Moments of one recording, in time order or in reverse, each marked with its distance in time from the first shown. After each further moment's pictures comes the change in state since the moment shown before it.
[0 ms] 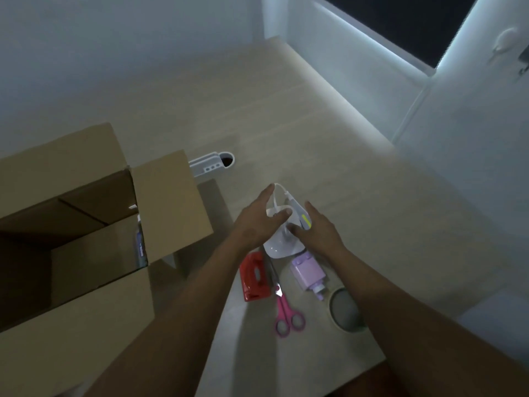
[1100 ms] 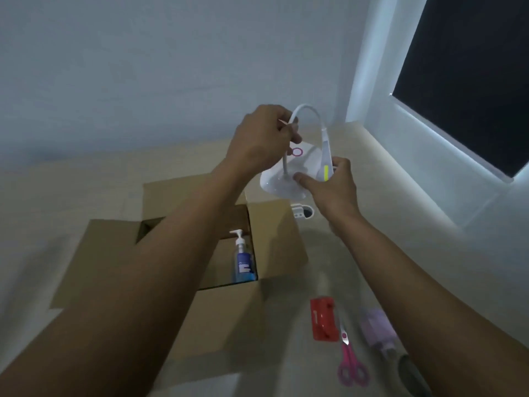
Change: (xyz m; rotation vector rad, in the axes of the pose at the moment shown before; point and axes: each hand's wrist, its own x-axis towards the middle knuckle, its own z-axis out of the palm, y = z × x) left_hand -0.105 0.099 -0.293 -0.049 0.557 0.269; right_hand -0.088 -0.300 -0.010 0.410 0.252 -0.403
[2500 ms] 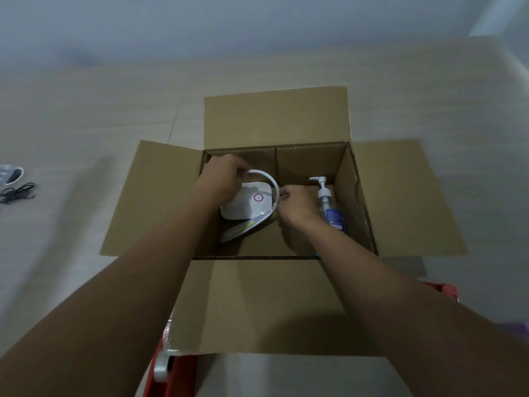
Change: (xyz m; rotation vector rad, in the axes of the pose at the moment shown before) left_hand -0.075 -0.377 -0.072 0.501 -0.133 -0.364; right_hand -0.065 0.126 0.297 -0.331 -0.598 0.217
